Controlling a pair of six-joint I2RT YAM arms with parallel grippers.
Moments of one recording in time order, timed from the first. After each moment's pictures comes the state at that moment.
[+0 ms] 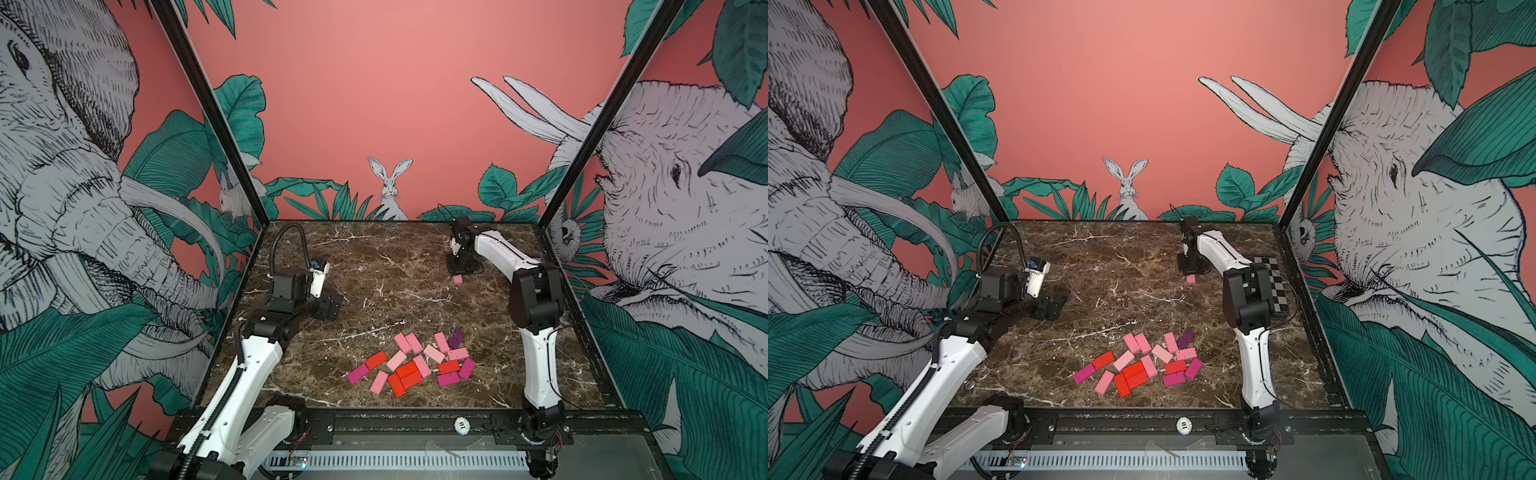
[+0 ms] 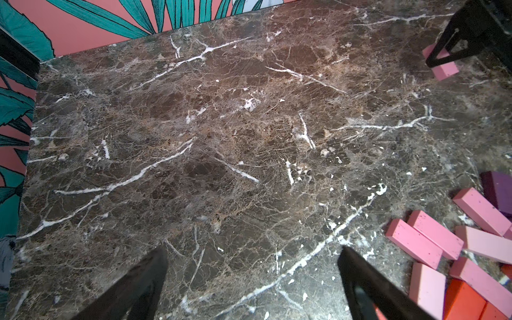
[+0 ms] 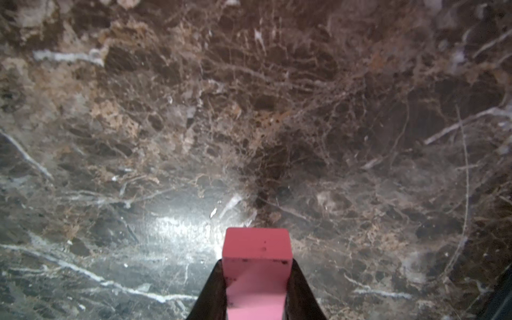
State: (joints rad) left arm -0.21 0.93 0.82 -0.59 0.13 0.11; right arm 0.31 2.25 1.93 -1.03 0.01 0.19
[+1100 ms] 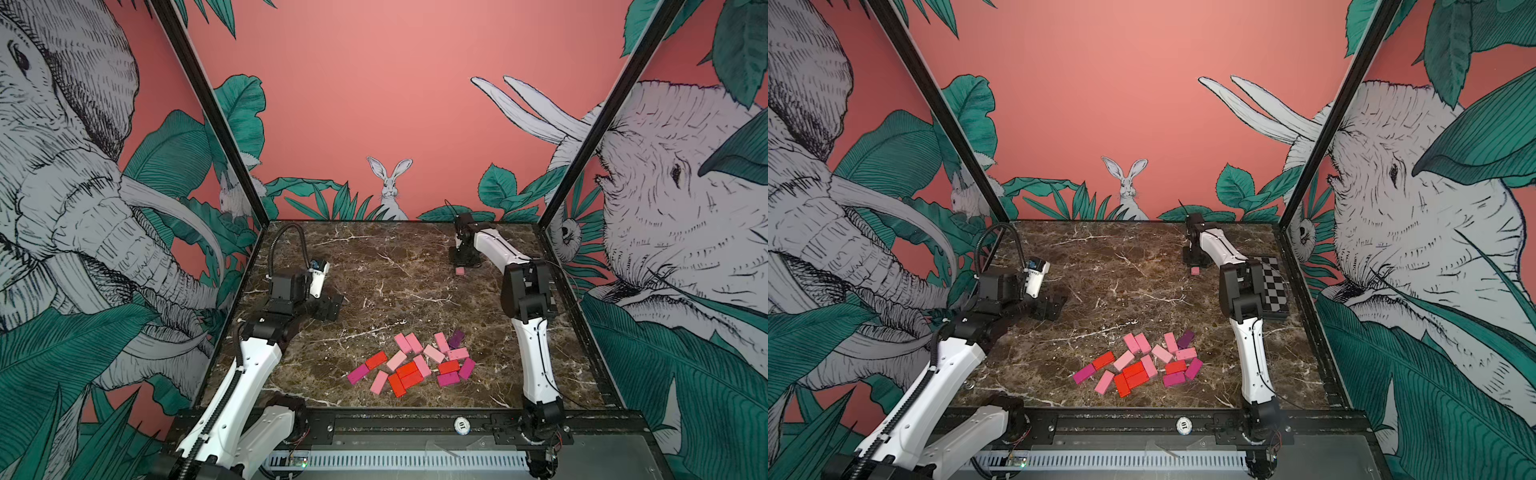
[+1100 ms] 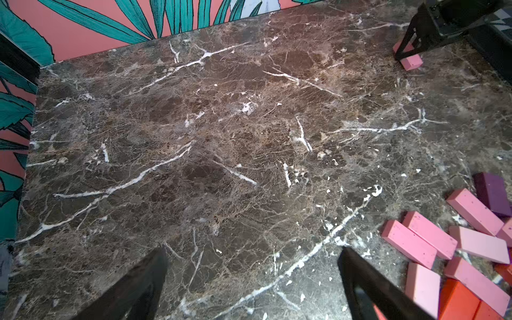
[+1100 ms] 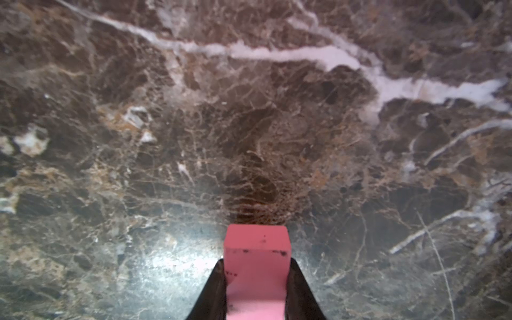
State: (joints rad) left arm -0.21 0.92 0.82 -0.59 0.14 0.11; right arm 0.25 2.43 2.11 -0.97 0.06 0.21
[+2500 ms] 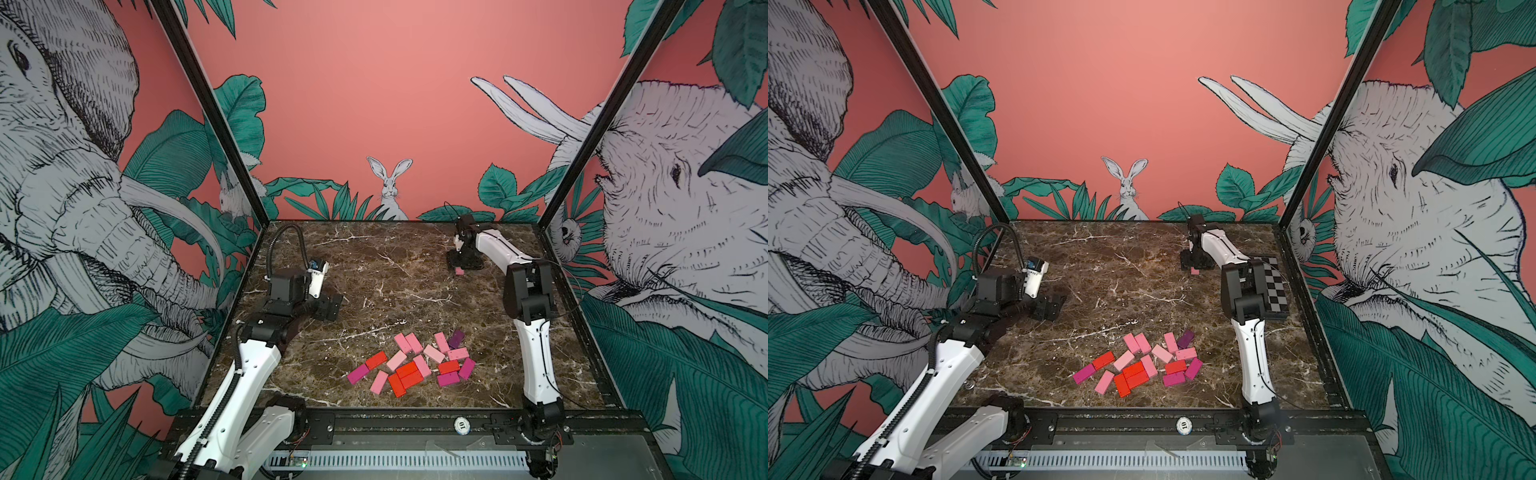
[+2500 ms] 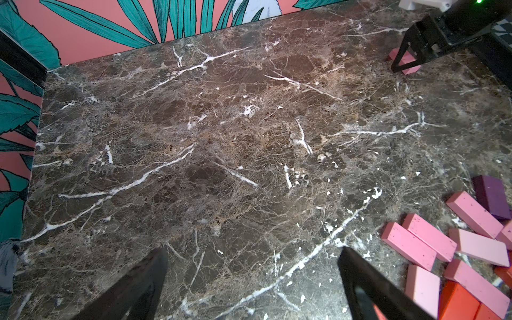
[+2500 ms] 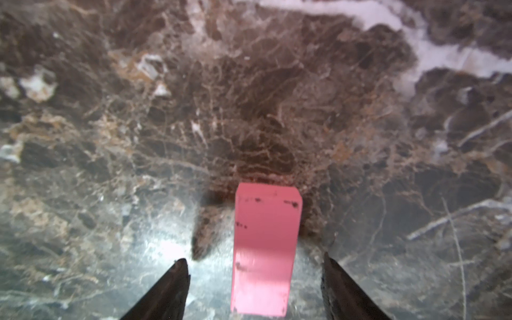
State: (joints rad) left arm -0.21 0.91 0.82 -0.59 0.14 0.10; right arm 0.24 2.38 2.05 -0.99 0.00 0.15
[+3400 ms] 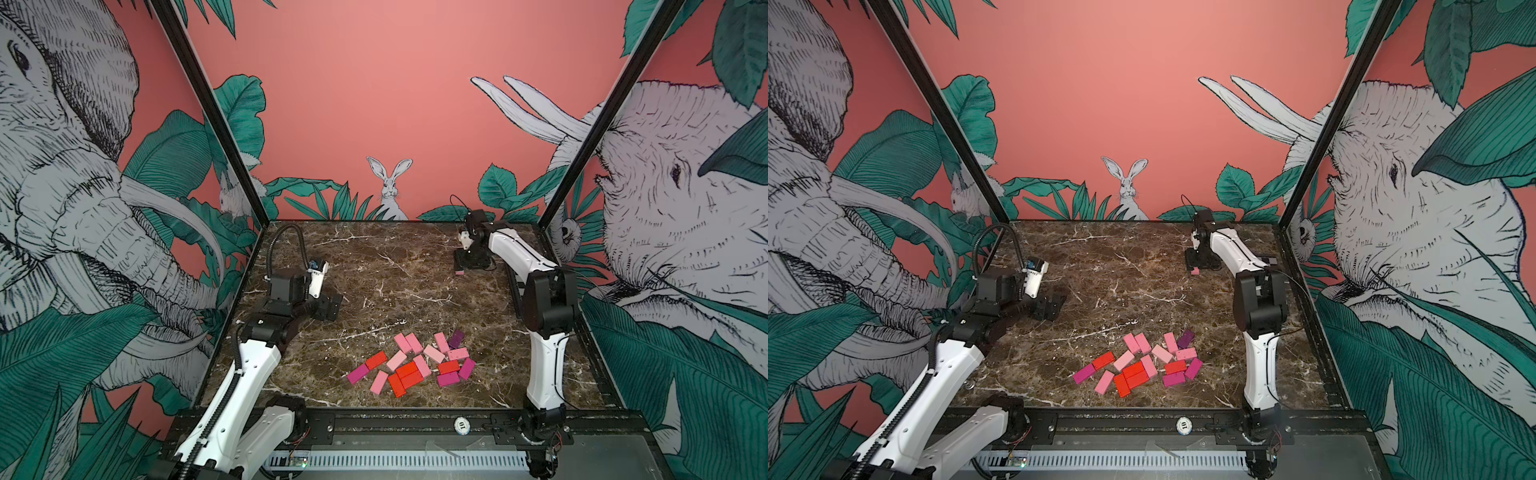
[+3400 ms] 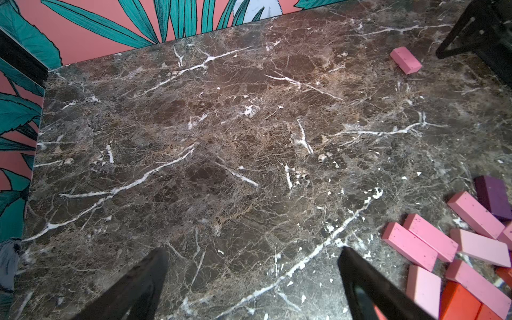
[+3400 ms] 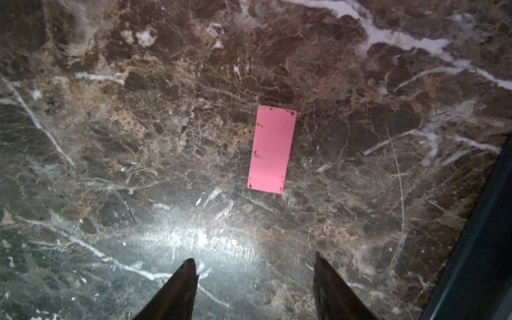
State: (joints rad) left arm -0.21 0.90 0.82 -0.59 0.13 0.10; right arm 0.24 2.16 1.87 -0.98 -0.05 0.08
